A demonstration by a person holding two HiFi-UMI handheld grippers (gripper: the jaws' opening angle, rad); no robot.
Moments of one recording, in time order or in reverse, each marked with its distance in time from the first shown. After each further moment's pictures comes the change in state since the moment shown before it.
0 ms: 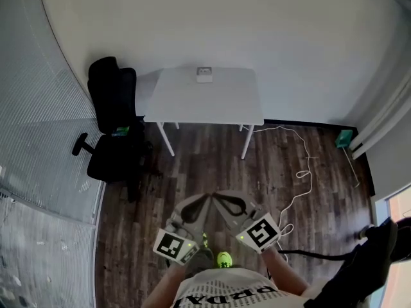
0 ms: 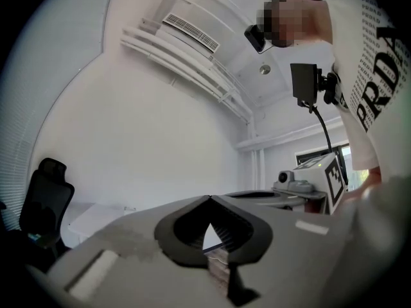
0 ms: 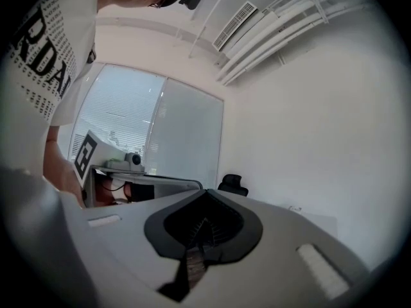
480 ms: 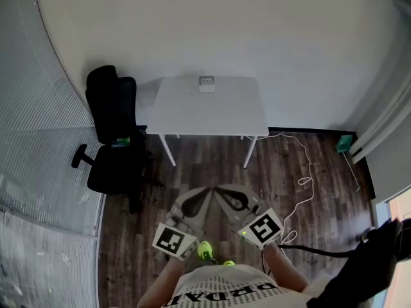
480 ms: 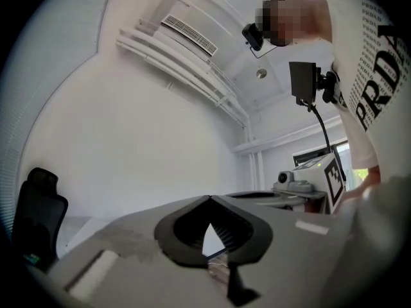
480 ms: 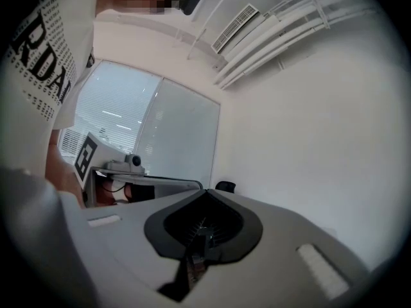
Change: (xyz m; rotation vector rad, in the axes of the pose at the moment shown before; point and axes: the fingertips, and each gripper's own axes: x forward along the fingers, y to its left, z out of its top) left arm 0.034 0.078 0.036 0.023 -0.050 -0.053; right arm 0.075 -0.046 0.028 -0.042 -0.059 -0.047
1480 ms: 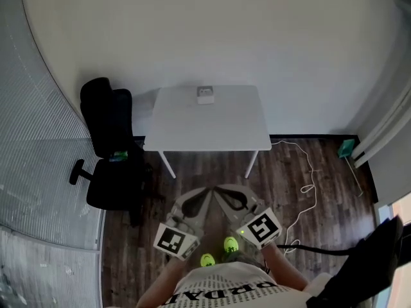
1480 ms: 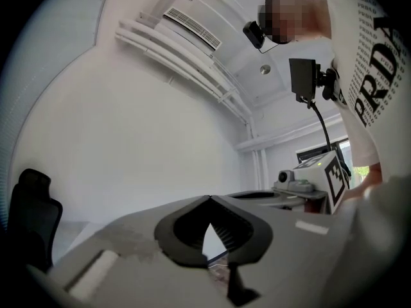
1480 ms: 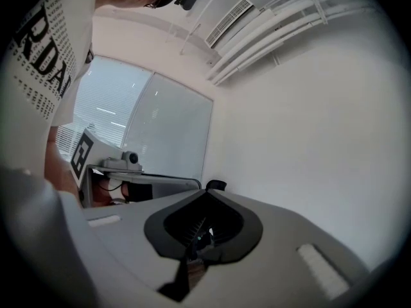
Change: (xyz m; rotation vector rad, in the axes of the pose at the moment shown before) left arm 0.078 0.078 -0.002 0.011 0.011 -0.005; right arm 0.065 -0.090 -0.016 0.006 0.026 -0.039
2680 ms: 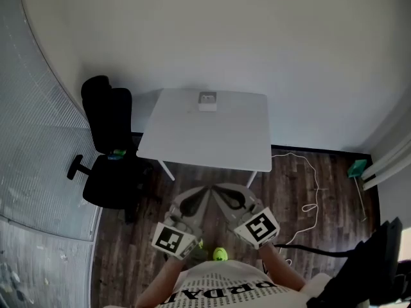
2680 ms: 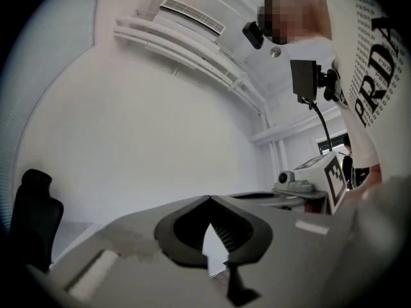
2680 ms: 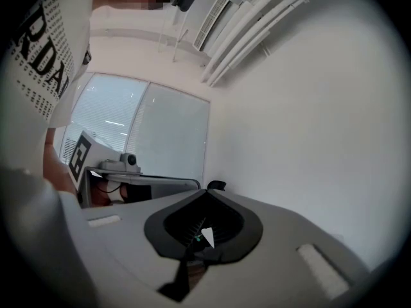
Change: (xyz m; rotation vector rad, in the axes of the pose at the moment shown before) left arm 0.153 0.036 -0.032 0.022 0.031 0.133; right arm 0.015 -0.157 -0.036 0.067 -0.044 0.117
